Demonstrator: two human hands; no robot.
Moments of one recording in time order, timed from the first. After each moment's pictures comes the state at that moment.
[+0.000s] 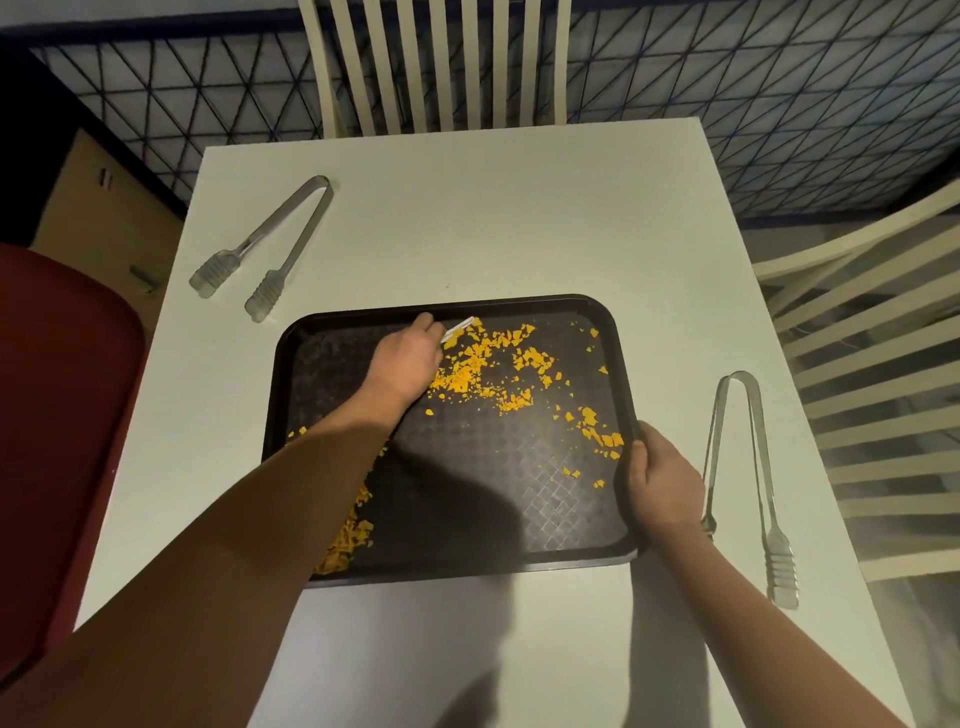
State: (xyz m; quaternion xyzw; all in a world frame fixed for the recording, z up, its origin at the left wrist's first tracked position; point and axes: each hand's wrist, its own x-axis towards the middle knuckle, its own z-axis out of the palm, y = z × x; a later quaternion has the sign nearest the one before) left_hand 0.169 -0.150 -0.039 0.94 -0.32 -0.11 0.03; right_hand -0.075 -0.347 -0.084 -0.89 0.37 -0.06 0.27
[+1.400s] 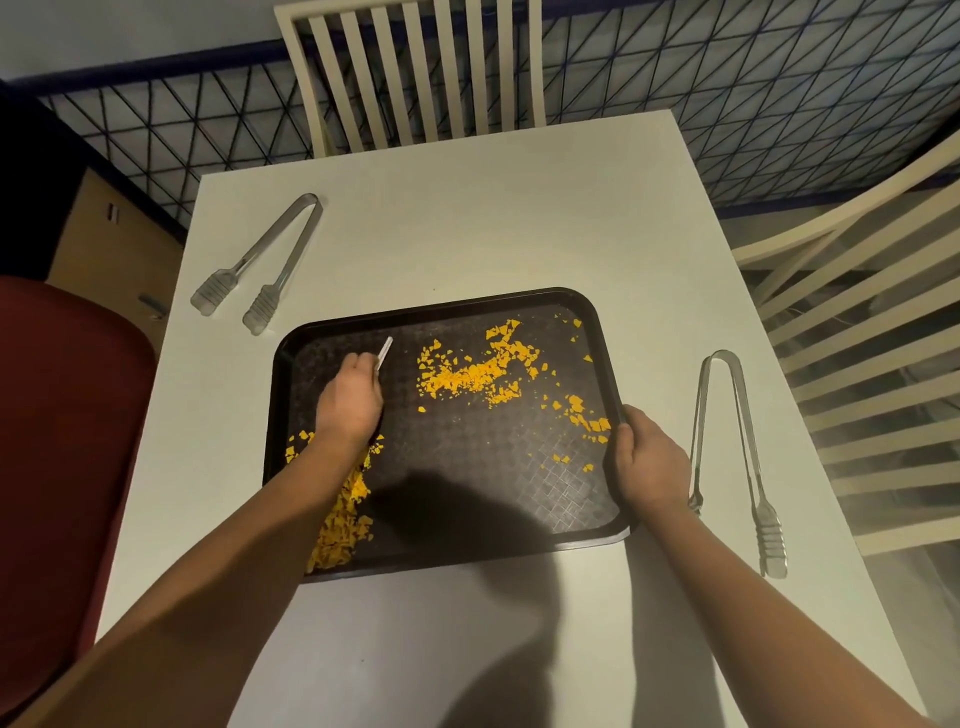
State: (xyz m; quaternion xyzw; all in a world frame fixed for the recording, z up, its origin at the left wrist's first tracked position) left_hand 0.142 -0.094 -0.050 0.98 -0.15 -0.07 0.12; right_hand -0.073 -0.347 -0.083 -0.88 0.38 -0.06 0.27
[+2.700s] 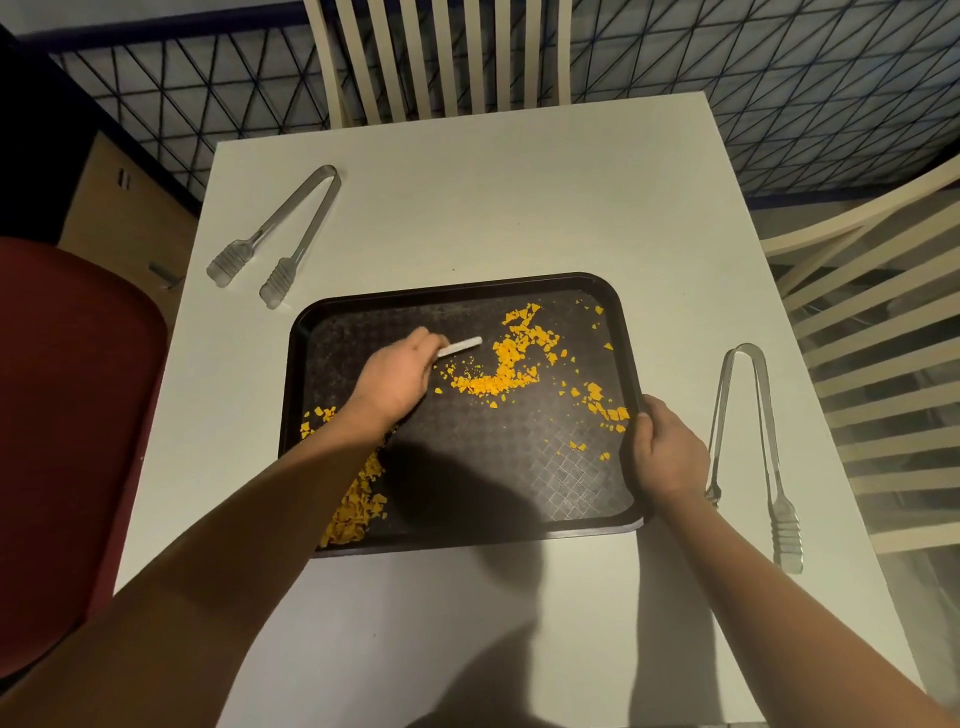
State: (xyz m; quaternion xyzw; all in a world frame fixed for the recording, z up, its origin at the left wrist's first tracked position) left_hand 0.143 -0.109 -0.048 0.92 -0.37 -0.09 0.10; right_hand -0.073 -0.346 -0.084 -0.89 0.36 -0.08 0.26
